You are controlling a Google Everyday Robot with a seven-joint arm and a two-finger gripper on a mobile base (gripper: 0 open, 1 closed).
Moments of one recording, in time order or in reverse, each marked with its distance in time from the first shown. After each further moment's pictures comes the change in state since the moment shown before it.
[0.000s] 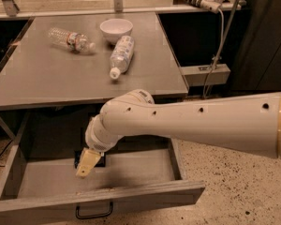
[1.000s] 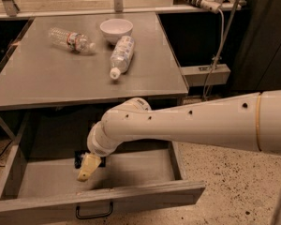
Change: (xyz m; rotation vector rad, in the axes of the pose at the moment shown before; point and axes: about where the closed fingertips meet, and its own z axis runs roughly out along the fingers) arm 0.018 0.002 0.035 -0.020 0.005 0.039
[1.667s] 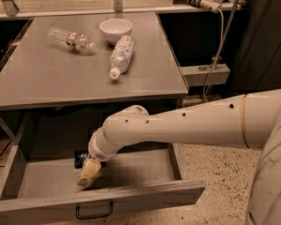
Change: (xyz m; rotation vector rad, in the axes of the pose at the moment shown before) arm 0.017 0.006 0.029 -0.037 -0.002 0.044
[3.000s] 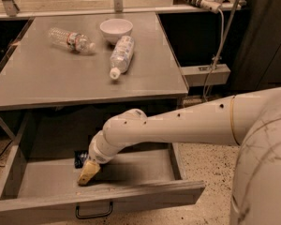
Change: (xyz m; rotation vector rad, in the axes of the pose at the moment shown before) arm 0.010 0.001 0.023 -0.031 0.004 0.035
